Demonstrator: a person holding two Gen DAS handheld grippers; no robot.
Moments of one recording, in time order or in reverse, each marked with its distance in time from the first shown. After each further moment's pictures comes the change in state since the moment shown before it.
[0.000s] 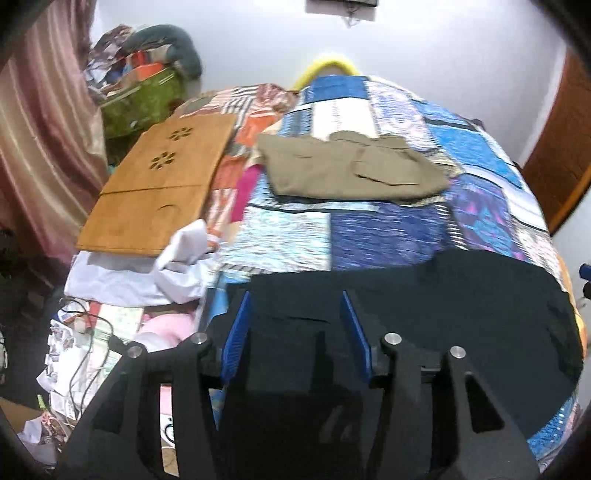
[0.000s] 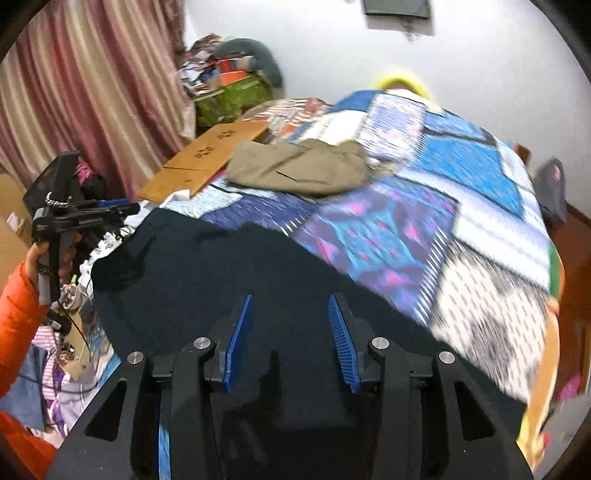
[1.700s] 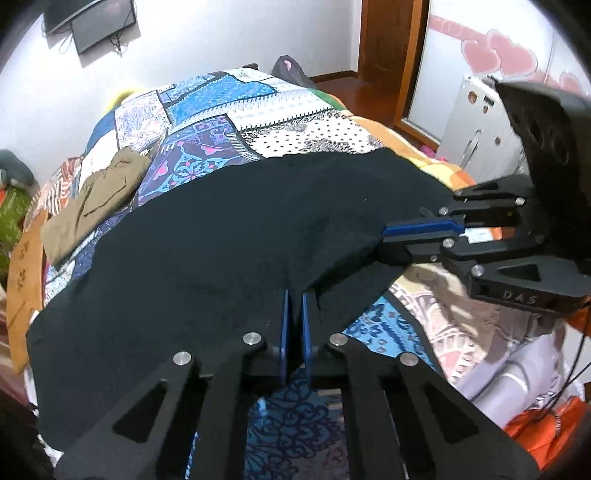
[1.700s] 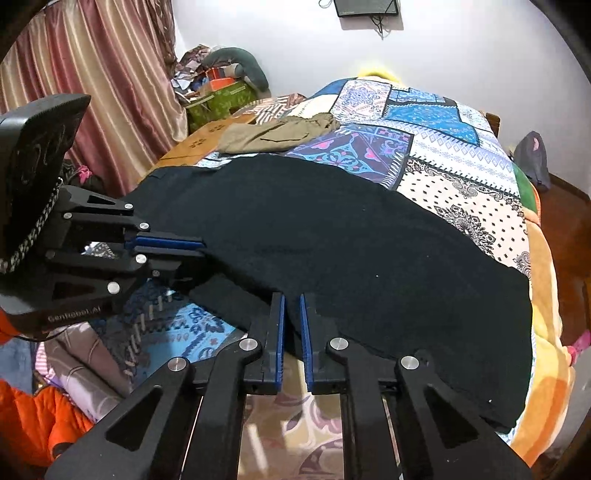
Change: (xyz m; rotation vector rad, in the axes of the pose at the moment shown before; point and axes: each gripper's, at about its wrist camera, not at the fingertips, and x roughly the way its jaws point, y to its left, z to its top) left arm -0.068 -0.324 -0.123 0.597 0.043 -0.365; right arm -0.055 -0.013 -0.147 0.084 -0.061 -0.018
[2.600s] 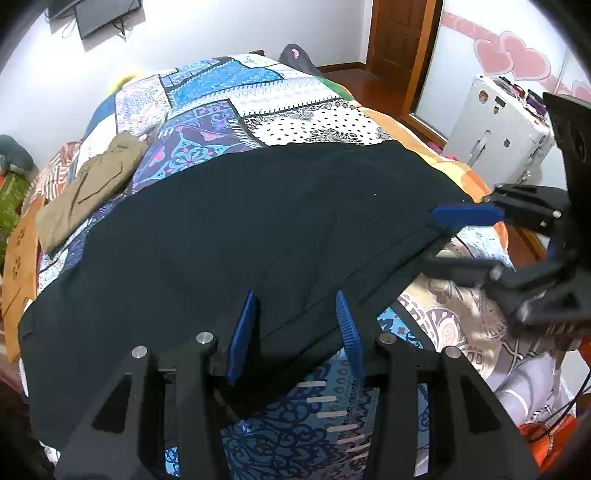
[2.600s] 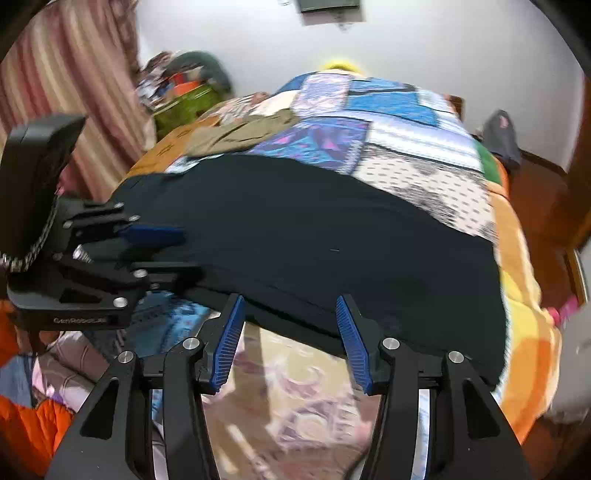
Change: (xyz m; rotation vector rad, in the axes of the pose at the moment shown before) left arm 0.025 0.002 0.009 -0.032 0.051 0.005; right arm -0.007 -0.015 -0.005 0.069 0.021 -0.089
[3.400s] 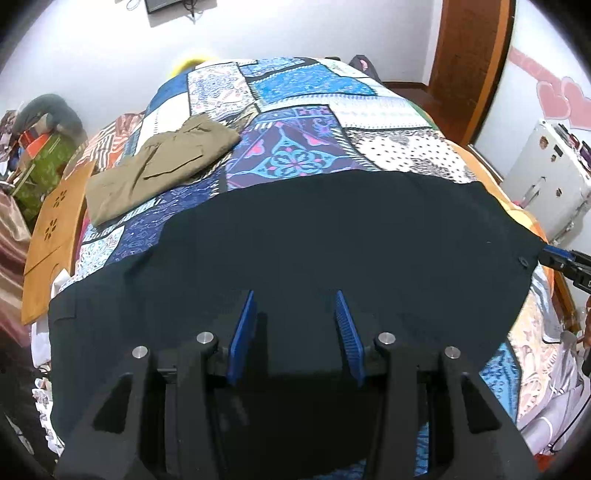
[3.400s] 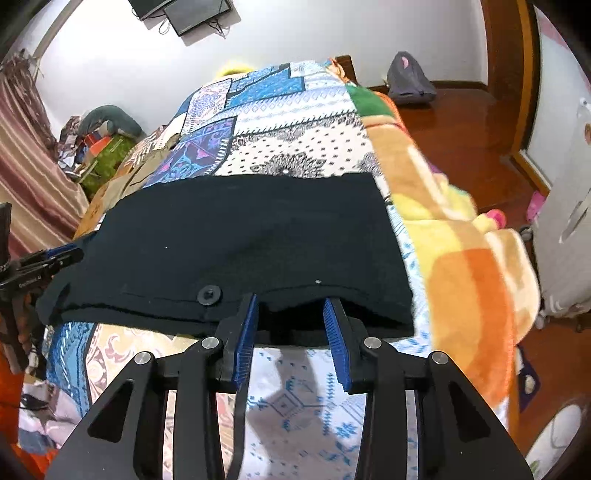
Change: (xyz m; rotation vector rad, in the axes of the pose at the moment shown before) left arm -0.004 0.087 0.009 -0.176 -0.030 0.150; right arm -0.036 -0.099 -0.039 0.395 -0.024 -0.161
